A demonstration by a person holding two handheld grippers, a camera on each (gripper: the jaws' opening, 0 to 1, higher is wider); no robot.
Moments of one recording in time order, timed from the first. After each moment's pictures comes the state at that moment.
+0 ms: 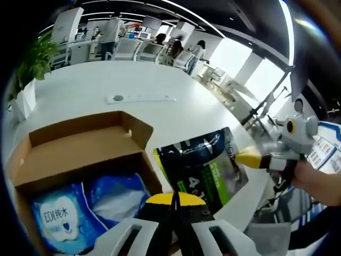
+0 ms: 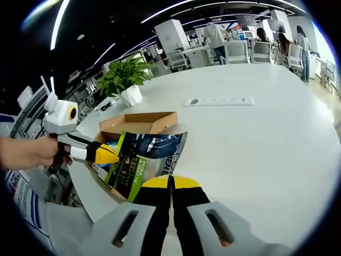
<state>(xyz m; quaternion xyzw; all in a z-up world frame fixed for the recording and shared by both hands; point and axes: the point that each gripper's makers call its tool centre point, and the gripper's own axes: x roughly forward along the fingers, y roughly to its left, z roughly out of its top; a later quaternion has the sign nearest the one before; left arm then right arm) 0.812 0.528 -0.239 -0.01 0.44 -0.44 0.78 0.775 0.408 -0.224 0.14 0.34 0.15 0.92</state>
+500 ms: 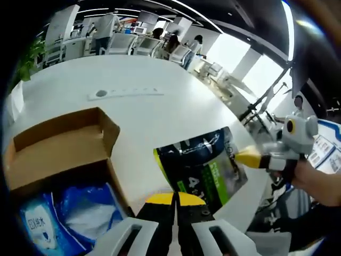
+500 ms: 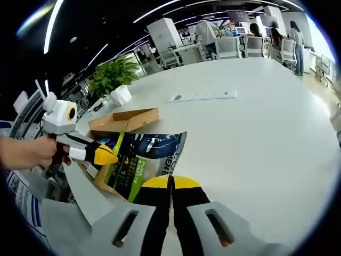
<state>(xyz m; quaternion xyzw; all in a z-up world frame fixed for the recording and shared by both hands) 0.807 0.476 -0.258 0.00 0.46 -0.45 0.77 0.767 0.355 -0.246 0.15 0.35 0.13 0.92</state>
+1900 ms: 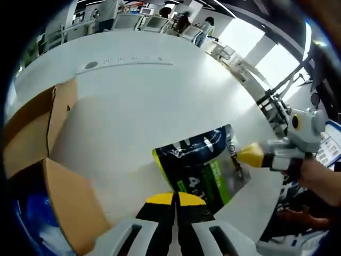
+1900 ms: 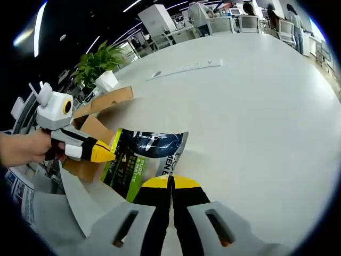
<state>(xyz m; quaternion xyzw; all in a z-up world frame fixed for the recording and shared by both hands) 0.808 0.439 -0.332 0.03 0.53 -0.41 0.74 0.770 0.319 -0.329 0.17 0.41 0.13 0.89</state>
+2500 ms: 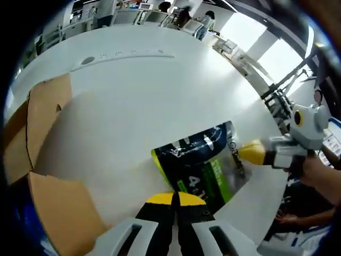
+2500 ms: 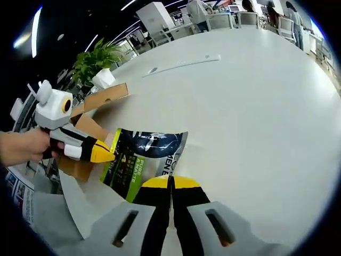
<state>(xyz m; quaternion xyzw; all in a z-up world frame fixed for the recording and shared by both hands) 0.812 0.434 -0.347 0.05 0.54 -0.40 0.73 0.783 0.311 -0.349 0.18 0.42 0.13 0.88</state>
